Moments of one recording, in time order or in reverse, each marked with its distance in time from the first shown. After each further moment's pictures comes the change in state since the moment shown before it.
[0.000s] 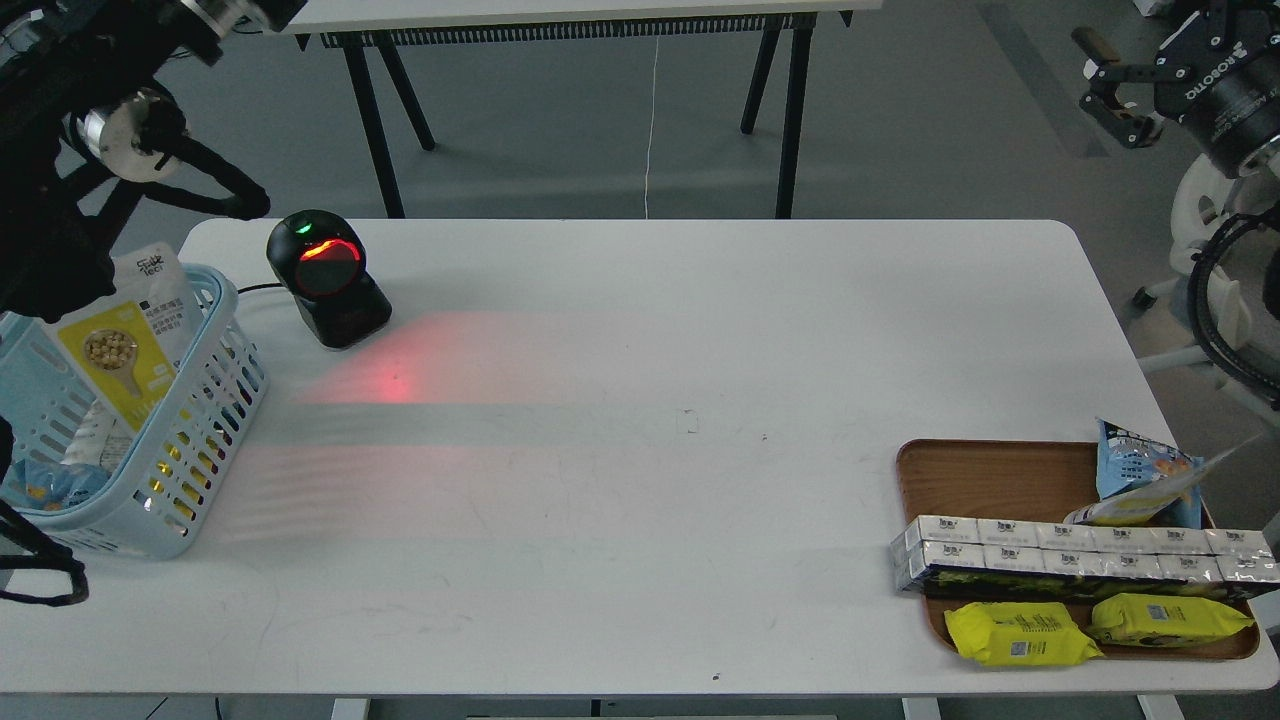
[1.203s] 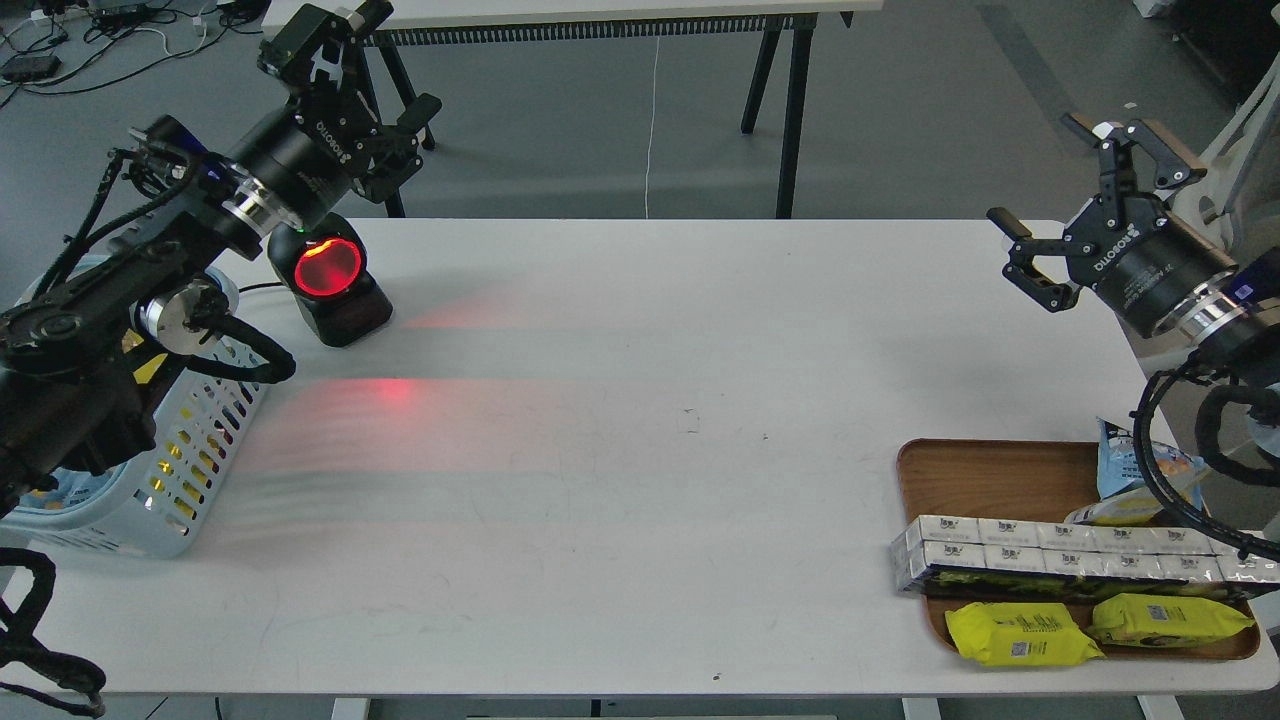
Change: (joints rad) left arm 0.253 -0.008 -0.045 -0.039 0.074 0.000 0.000; right arm -0.248 0.002 -0.076 0.156 -0.024 0.000 0.044
